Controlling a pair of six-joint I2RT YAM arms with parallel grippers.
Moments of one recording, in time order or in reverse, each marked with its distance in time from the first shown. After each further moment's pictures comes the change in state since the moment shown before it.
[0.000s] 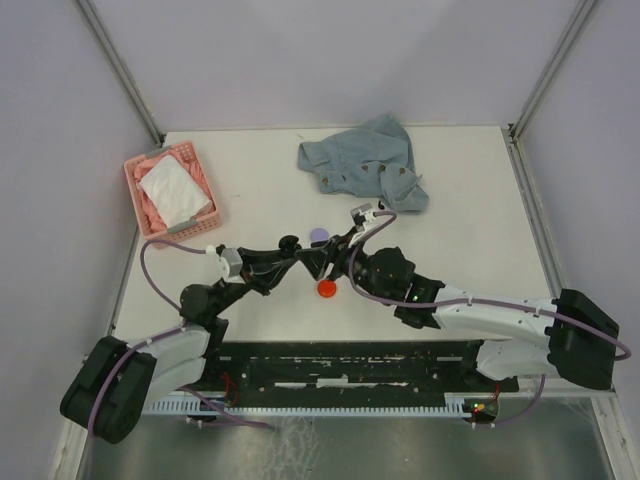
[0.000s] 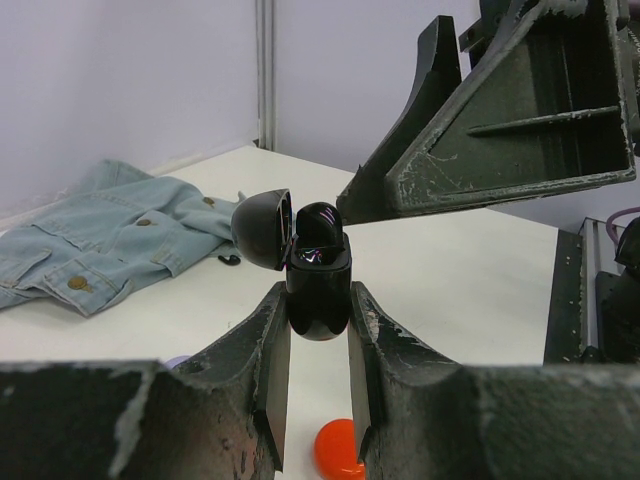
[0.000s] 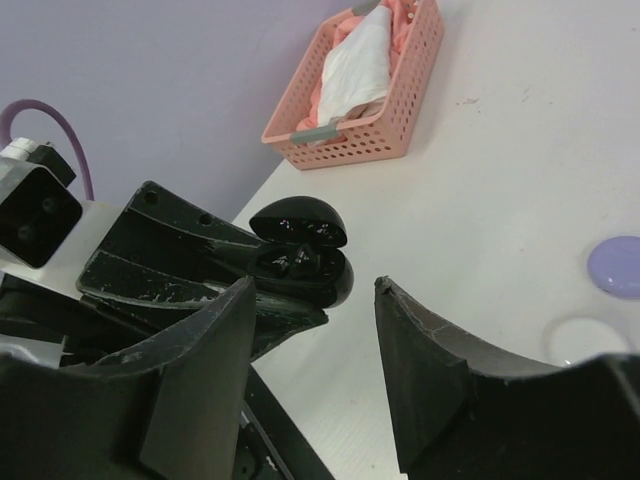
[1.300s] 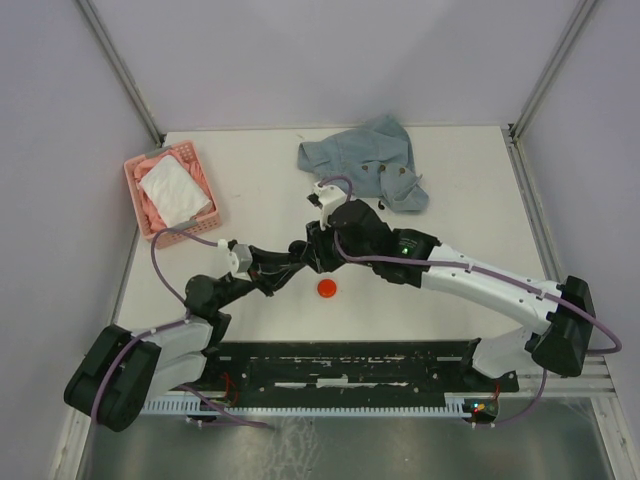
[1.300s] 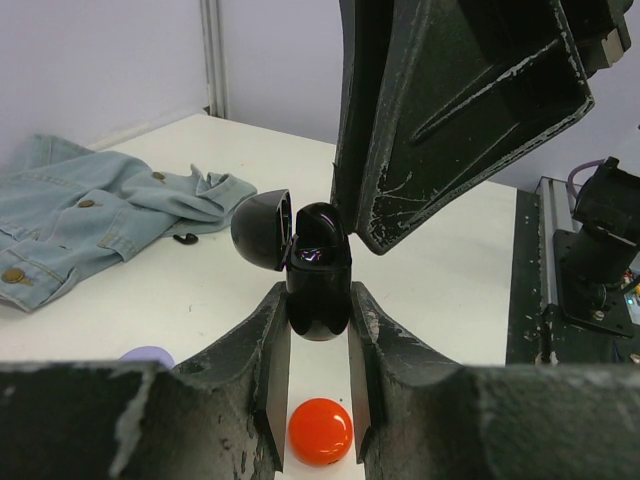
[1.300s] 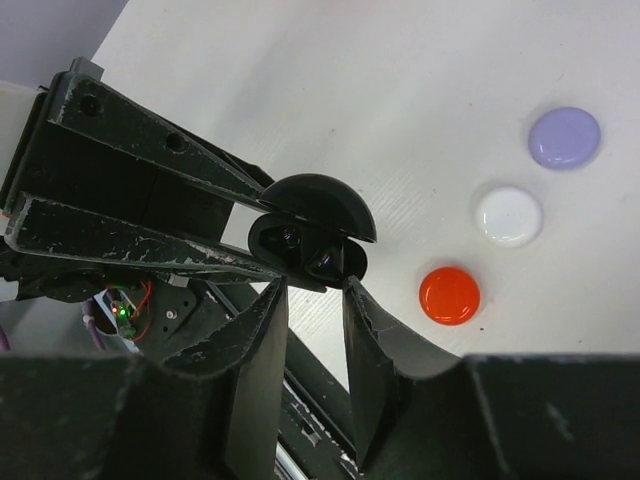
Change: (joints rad) left arm -0.005 0.071 0.048 -0.043 0.123 0.001; right arm -0.065 0.138 0.559 -0.980 -0.207 -0.135
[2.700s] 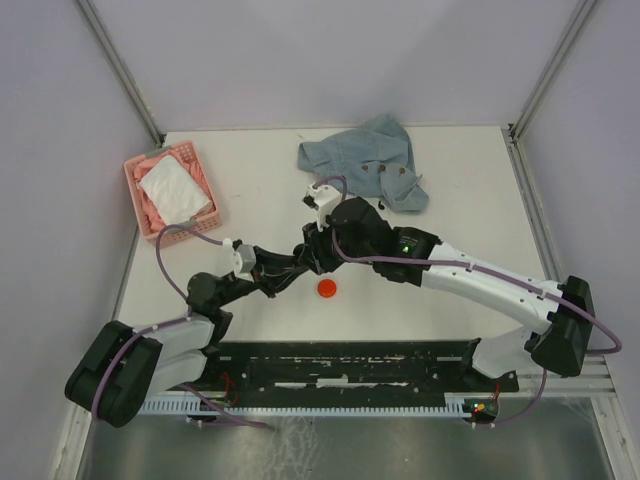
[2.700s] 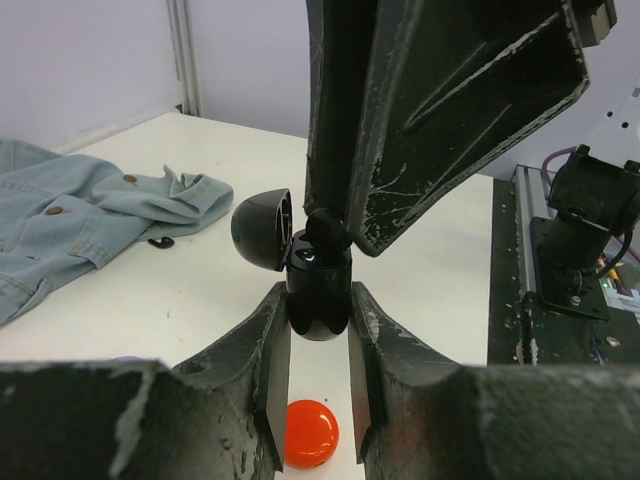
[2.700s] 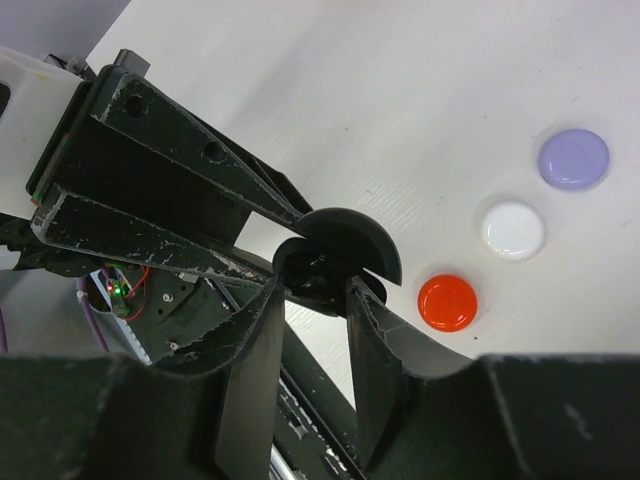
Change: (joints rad) left arm -0.013 0.022 0.018 0.001 0.043 0.000; right arm -0.006 -0.003 0.019 -0.006 -0.058 -0.073
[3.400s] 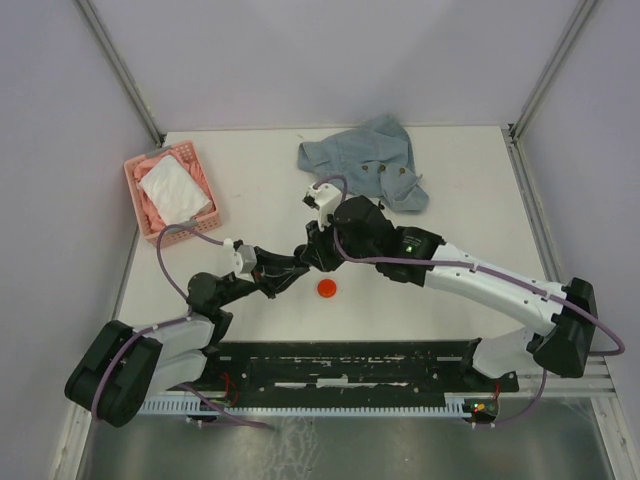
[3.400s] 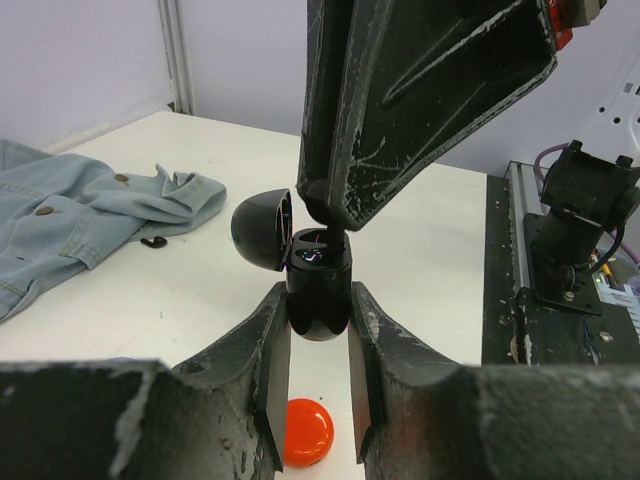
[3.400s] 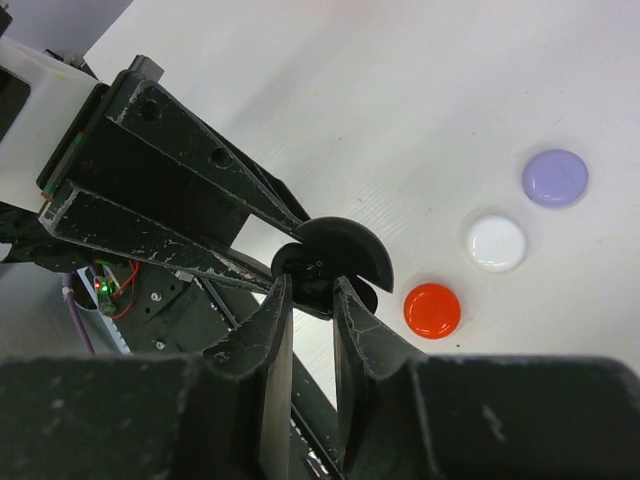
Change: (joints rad) left arm -0.006 0.004 0.002 -0.001 0.016 0.000; right arm -0.001 -0.003 0.000 0.008 -0.007 -0.055
